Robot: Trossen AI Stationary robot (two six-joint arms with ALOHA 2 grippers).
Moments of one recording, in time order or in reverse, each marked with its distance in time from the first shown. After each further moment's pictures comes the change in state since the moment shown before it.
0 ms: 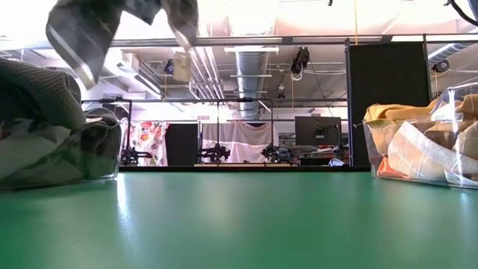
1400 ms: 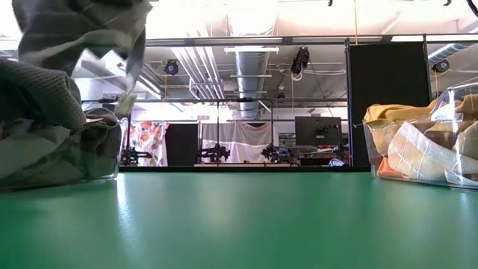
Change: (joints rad) left arm -0.501 0.172 -0.025 -0.721 -1.050 -1.001; right arm -0.056 -0.150 -0.003 -0.496 0.197 -0.007
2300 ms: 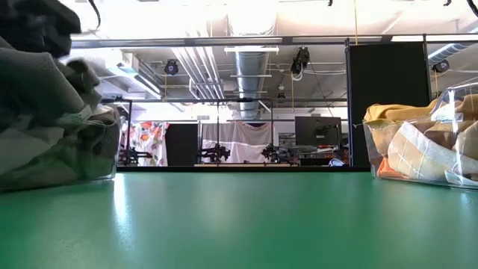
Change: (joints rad) left arm 0.034 -0.210 -0.608 0.409 1.044 -0.625; right arm 0.042 0.001 -0.005 -0.101 -0.006 0.138
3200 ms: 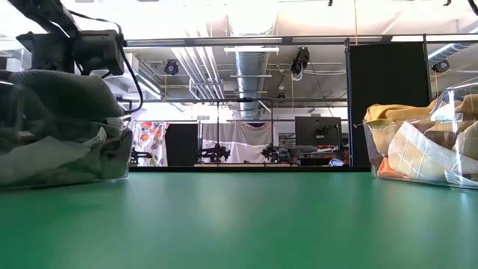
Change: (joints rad) left arm 0.704 0.114 -0.301 0.267 0.259 0.614; right arm 0.064 0.000 -0.006 -0.054 -0.010 -0.025
